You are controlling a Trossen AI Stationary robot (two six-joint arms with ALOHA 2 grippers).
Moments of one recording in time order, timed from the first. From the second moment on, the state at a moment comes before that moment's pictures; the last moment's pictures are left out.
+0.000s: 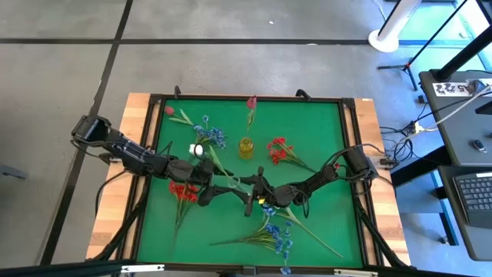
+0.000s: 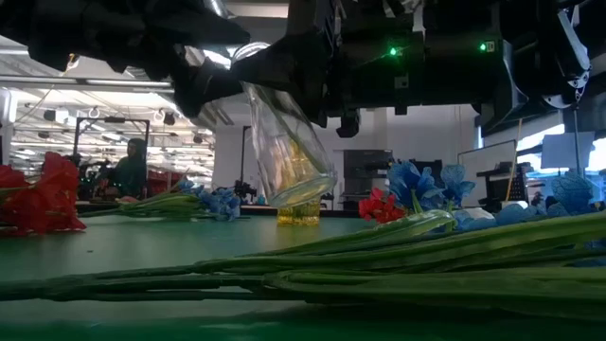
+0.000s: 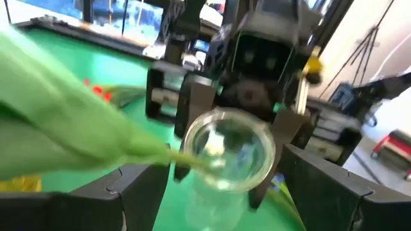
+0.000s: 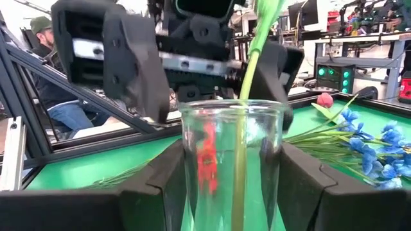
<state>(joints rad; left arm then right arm) -0.29 1.37 0.44 0.73 -0.26 -0.36 0.37 2.13 0.97 1.26 0.63 0.10</state>
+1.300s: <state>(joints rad) -0.26 1.53 0.54 0.74 -0.23 -0.36 0.37 2.13 0.97 1.24 0.63 0.11</state>
